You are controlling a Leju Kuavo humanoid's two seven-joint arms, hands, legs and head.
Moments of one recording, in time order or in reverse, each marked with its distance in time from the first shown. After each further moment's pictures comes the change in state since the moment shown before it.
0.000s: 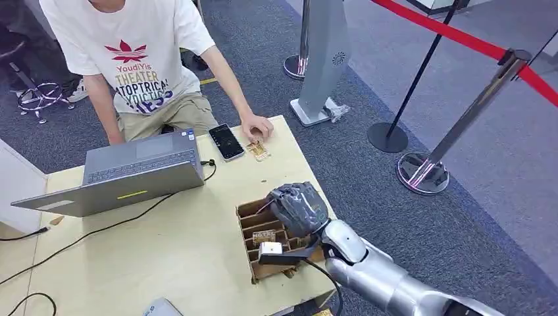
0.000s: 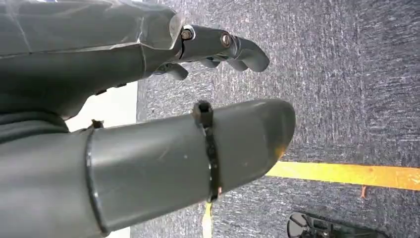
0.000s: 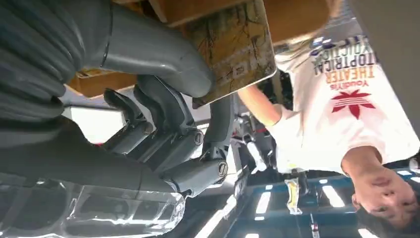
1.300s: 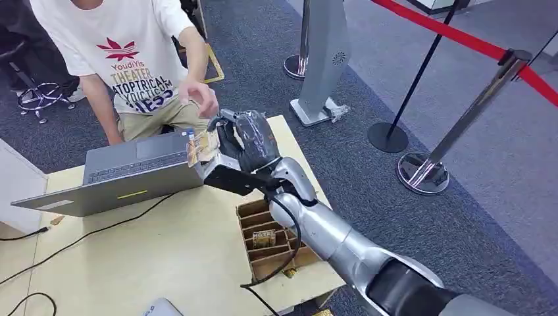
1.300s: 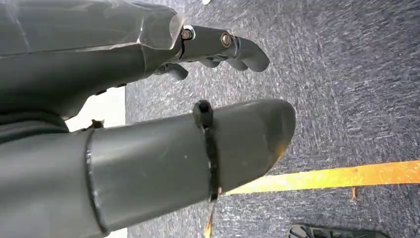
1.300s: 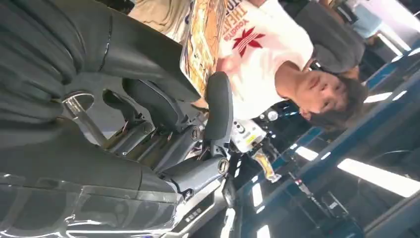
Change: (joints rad) left arm -0.025 -0.002 -0.061 0.000 -0.127 0.002 -0.021; right arm -0.375 0.316 -0.074 0.054 -0.333 0.156 -0.075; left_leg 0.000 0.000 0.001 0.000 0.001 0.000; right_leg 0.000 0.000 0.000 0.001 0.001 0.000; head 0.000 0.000
